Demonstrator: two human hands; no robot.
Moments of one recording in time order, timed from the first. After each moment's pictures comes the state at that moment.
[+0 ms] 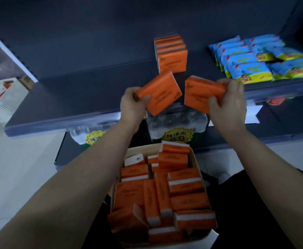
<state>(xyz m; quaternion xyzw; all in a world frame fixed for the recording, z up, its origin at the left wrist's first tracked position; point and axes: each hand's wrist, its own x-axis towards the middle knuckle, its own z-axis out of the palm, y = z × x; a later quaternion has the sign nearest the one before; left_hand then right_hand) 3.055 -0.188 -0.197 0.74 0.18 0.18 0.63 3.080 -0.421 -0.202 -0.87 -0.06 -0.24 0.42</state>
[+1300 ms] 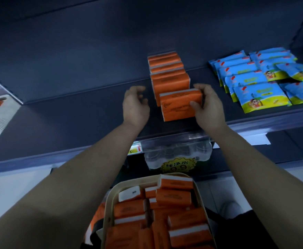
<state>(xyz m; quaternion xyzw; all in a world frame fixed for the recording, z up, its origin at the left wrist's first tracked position) 3.197 -0.173 -0.209 0.86 0.13 0.26 0.41 3.214 -0.383 -0.218 -0.84 -0.14 -0.15 0.51</state>
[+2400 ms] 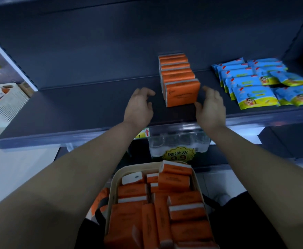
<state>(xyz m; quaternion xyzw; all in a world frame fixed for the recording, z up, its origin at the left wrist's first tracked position) 3.115 -0.167 -0.186 0.93 0.04 0.22 0.31 3.169 -0.376 -0.212 -0.92 -0.09 -0.18 0.34</state>
